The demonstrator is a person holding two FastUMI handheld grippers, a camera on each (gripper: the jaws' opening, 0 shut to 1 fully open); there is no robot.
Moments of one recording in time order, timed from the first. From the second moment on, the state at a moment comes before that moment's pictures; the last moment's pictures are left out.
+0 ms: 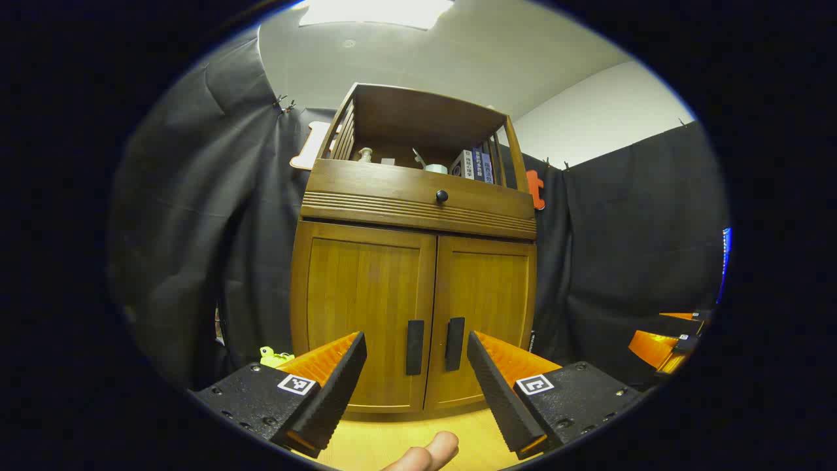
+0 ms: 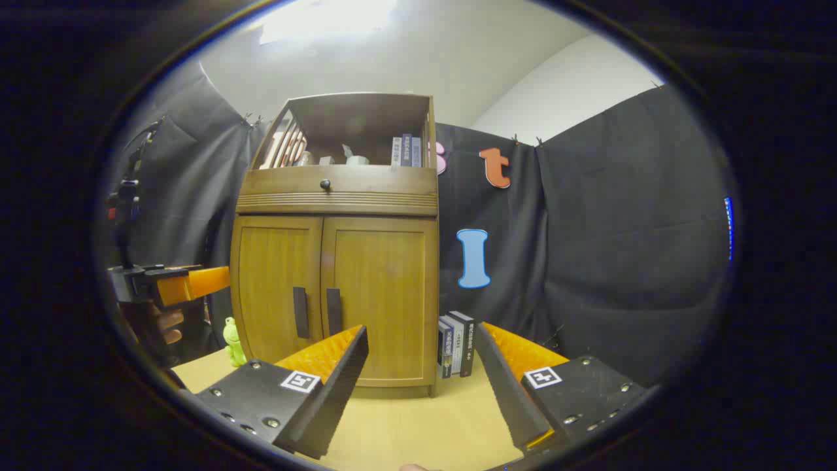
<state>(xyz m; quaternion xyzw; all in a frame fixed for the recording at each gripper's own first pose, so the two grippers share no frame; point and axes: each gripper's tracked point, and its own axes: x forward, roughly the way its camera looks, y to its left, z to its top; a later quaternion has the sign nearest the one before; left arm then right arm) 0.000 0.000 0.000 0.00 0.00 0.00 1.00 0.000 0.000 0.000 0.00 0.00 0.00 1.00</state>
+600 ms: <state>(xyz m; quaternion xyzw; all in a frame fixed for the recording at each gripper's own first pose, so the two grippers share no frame) 0.004 0.005 -0.002 0.00 0.01 0.00 1.00 0.000 0.005 0.006 -0.01 -0.01 0.00 1.00</state>
